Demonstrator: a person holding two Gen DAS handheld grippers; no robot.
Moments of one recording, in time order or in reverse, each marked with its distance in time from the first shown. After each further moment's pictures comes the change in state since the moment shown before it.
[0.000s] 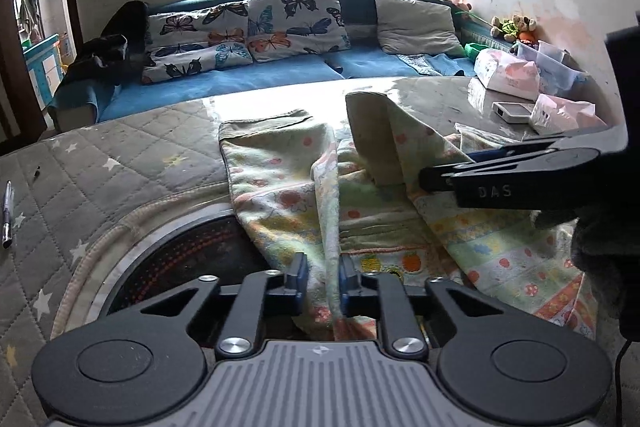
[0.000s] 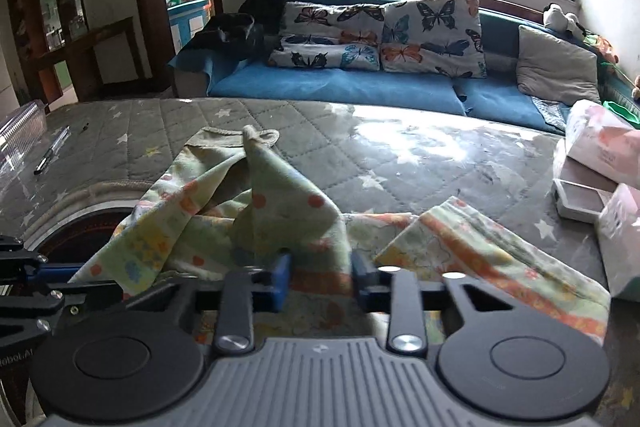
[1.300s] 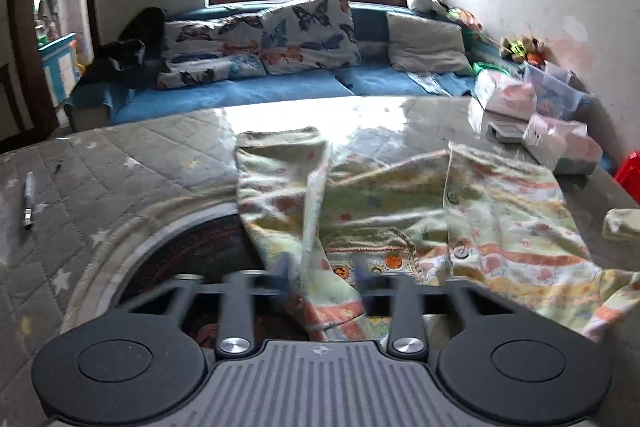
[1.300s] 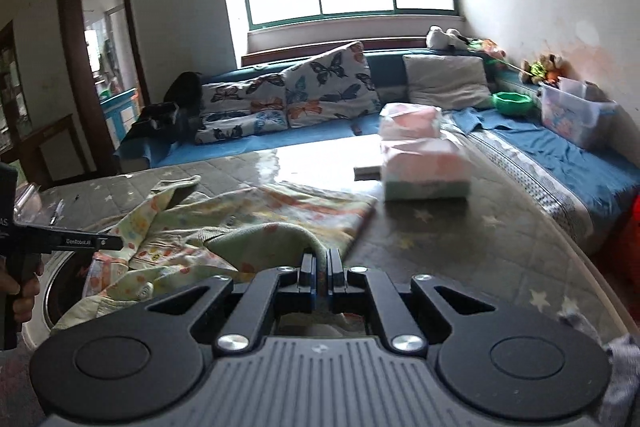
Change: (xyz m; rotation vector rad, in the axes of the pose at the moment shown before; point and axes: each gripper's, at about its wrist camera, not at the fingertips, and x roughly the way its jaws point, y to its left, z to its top) left arm -0.022 -0.004 -0.008 -0.028 -0.033 0.009; right arm -0.230 -0.072 -0.116 0.230 -0.206 -0.188
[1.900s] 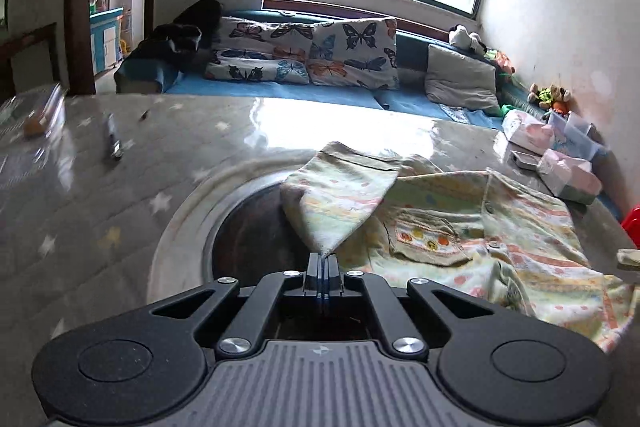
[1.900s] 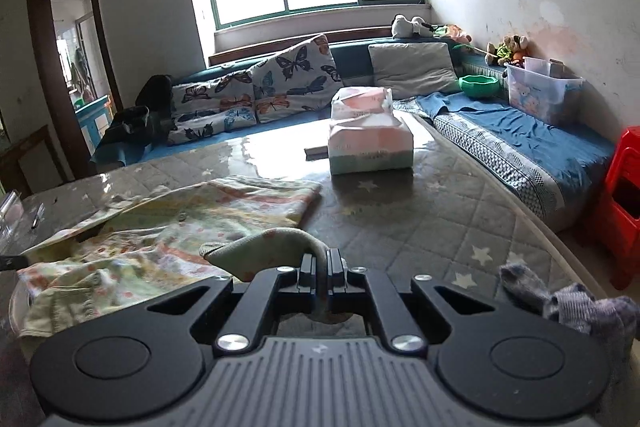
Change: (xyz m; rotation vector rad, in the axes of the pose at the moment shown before) left arm -0.093 0.070 -0.059 -0.185 -0.068 0.039; right arm -0.028 -0.036 -0.025 0.061 0.020 -0.064
